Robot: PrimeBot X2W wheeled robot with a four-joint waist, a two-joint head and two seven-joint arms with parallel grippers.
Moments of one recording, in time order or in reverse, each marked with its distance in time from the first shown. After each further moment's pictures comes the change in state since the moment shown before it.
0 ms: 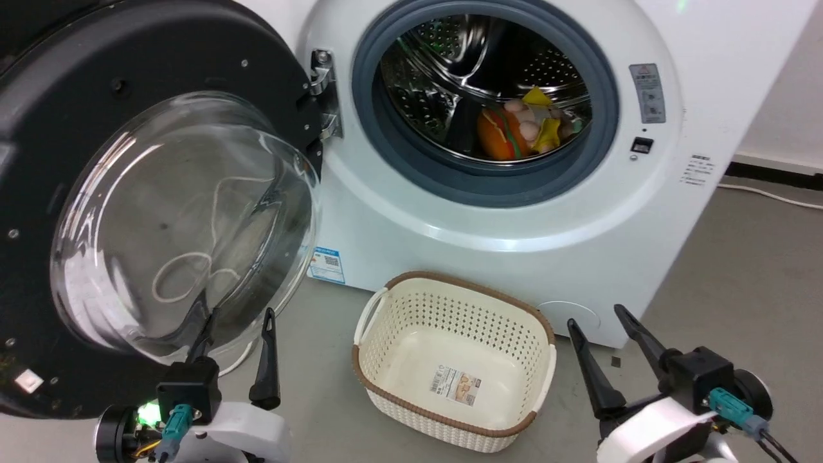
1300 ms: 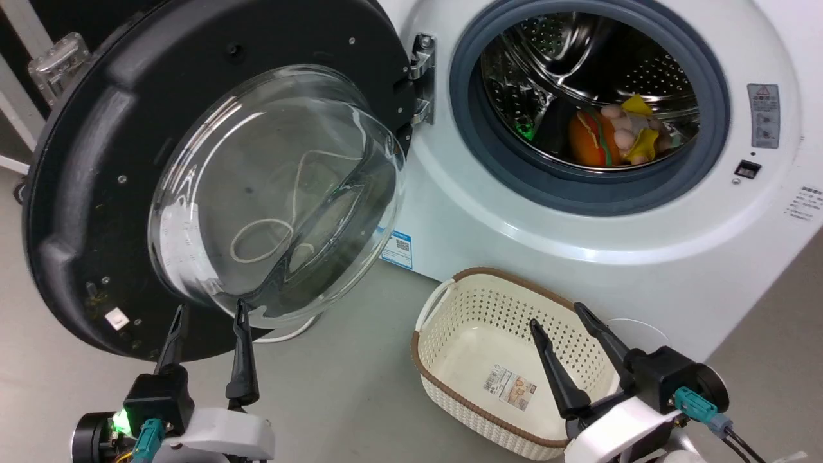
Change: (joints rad) left arm 0.012 0.000 0.041 -0.022 -0.030 0.022 -0.087; right arm -0.059 0.000 0.112 0.103 0.052 0.000 -0.086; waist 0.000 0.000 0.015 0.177
